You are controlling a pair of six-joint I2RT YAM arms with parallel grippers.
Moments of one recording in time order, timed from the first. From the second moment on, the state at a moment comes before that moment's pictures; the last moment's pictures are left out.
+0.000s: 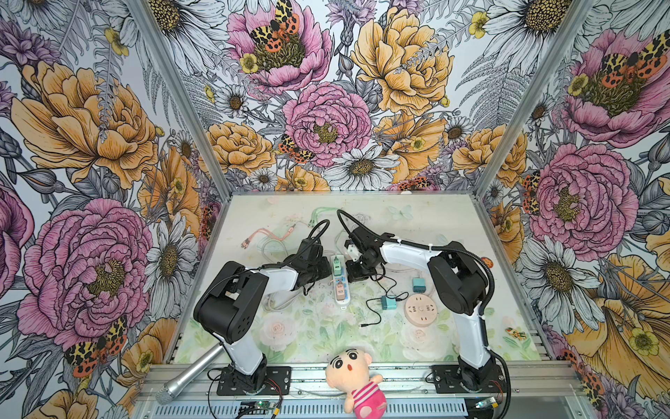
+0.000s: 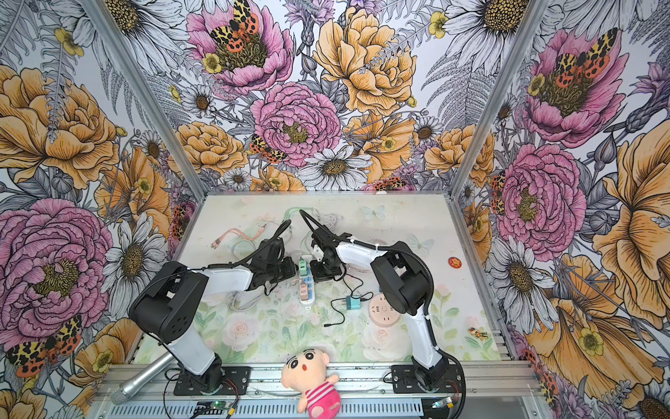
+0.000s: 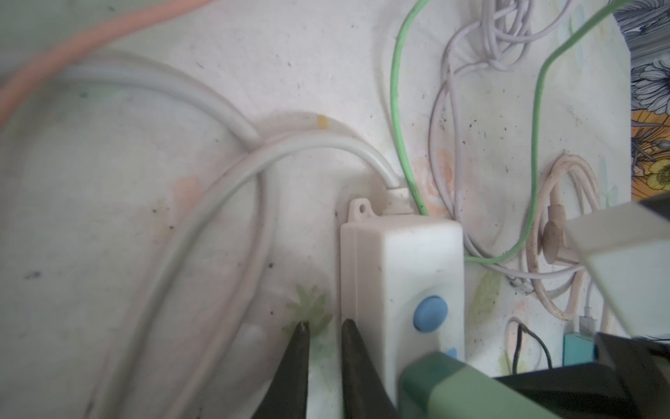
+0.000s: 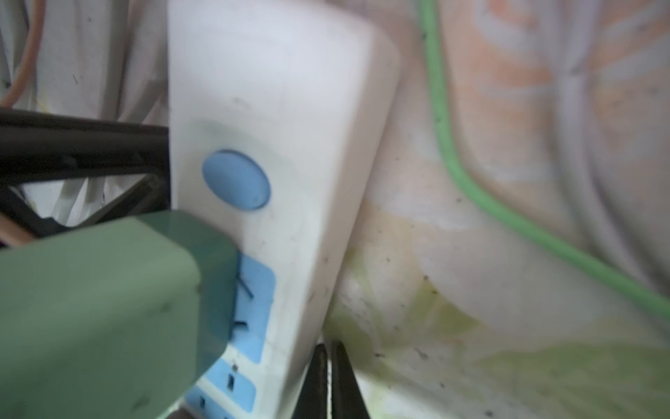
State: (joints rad) left arm -0.44 1.70 0.76 0.07 0.14 -0.72; right arm 0.69 2.10 1.47 -0.65 -0.39 0.36
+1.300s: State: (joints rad) left arm -0.39 1.09 0.84 -0.58 0.02 -0.65; right arm 0.75 2.24 1.71 -0.64 -0.40 0.38
